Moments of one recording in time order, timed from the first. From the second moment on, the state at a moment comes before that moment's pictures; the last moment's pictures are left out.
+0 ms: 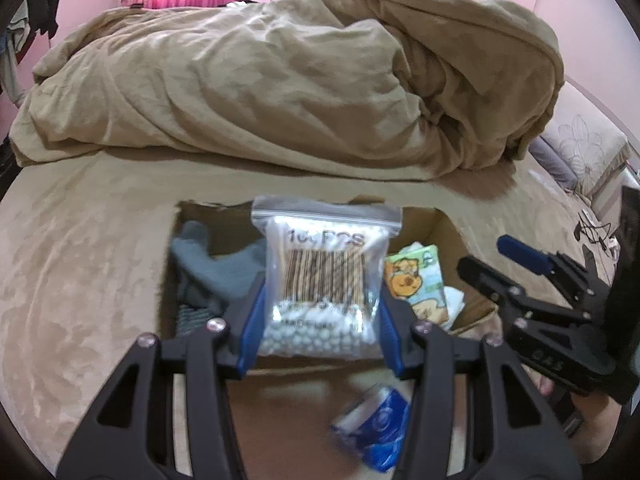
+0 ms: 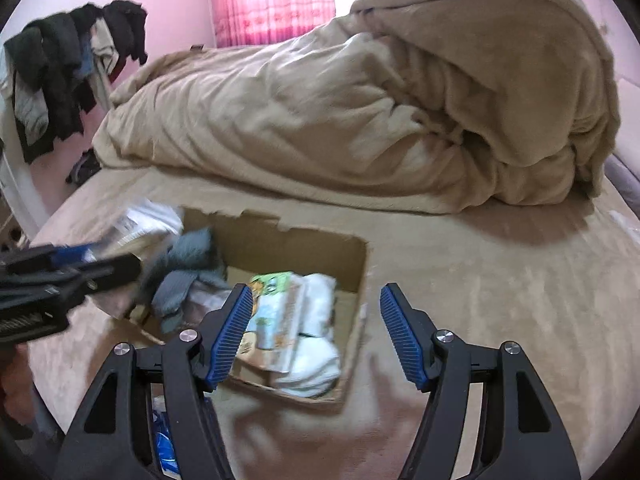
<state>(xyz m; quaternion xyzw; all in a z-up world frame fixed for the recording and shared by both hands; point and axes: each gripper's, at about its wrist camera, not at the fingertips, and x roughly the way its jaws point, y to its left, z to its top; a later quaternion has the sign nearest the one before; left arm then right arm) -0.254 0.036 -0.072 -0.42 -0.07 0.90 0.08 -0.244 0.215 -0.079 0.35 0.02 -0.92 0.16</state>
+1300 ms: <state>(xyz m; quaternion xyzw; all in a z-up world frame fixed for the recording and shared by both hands) -0.122 -0.004 -0.007 -0.36 -0.06 0.93 0.07 -0.120 0.220 -0.016 0.33 0.00 -0.93 0.14</state>
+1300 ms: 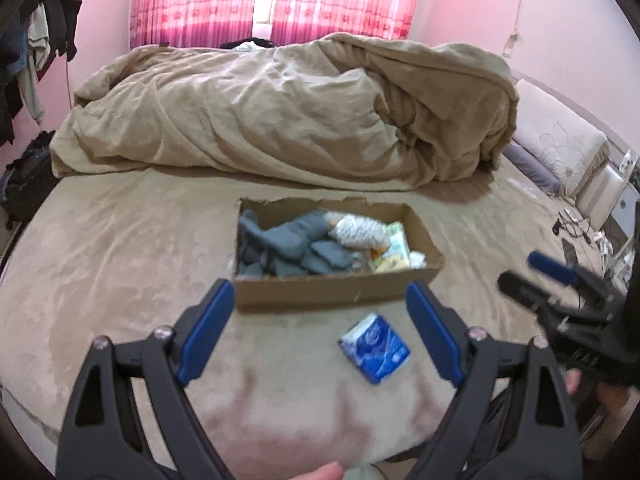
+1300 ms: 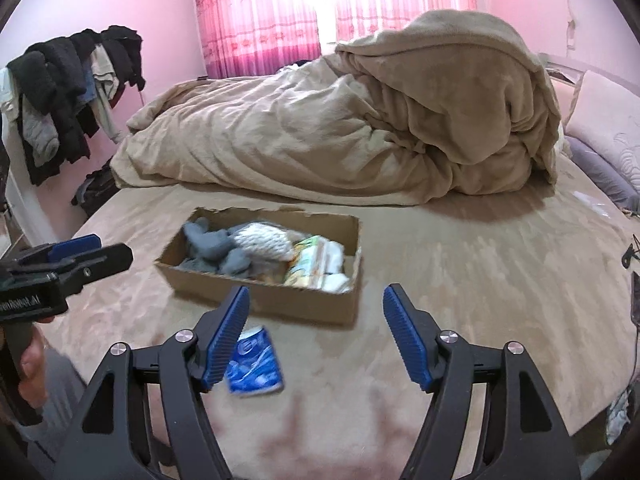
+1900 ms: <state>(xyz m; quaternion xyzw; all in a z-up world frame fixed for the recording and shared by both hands) -0.079 -0.073 -0.088 -0.40 -0.07 0.91 0.01 -0.094 0.172 -0.060 0.36 0.06 -0.92 0.16</state>
